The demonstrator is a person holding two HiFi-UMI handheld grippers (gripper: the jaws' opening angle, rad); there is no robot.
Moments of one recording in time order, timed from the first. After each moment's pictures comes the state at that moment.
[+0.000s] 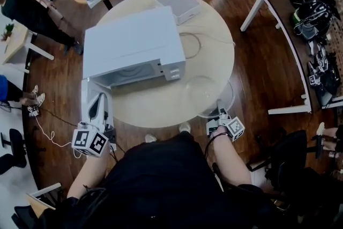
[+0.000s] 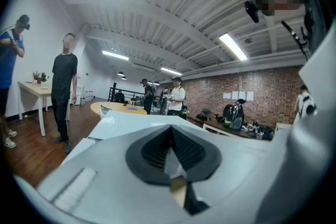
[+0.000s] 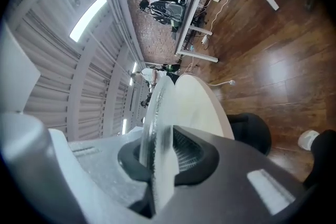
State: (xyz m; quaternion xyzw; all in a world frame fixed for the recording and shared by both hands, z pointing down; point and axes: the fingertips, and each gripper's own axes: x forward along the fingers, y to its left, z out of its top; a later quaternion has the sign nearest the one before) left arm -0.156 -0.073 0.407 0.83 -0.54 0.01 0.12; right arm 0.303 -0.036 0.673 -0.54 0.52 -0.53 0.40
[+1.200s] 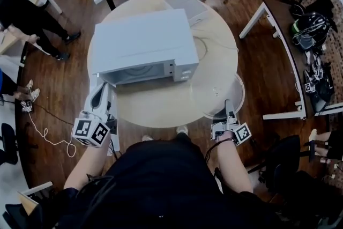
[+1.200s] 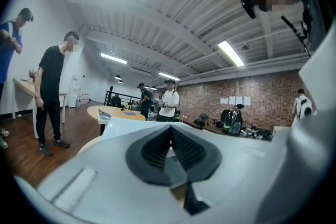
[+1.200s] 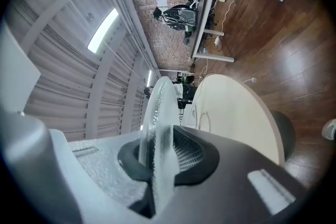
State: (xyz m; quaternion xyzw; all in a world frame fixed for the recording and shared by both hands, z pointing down) left arm -0.179 -0.103 0.401 0.85 -0.52 -0.01 0.10; right arm 0.301 -0.037 0.589 -0.51 0.54 -0.48 0.47
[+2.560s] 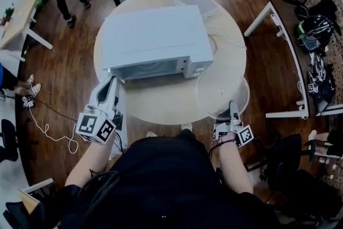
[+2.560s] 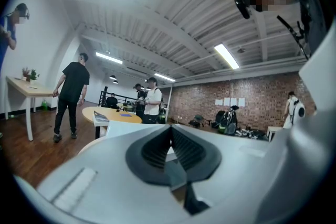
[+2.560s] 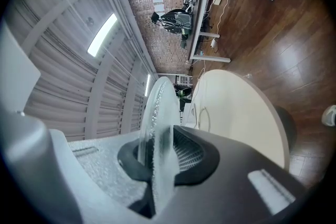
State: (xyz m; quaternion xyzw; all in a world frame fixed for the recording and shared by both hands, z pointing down) left arm -0.188 -0.106 0.389 0.86 -0.50 -0.02 0.09; right arm 0.275 -0.022 0.589 -0.51 0.52 -0.48 0.49
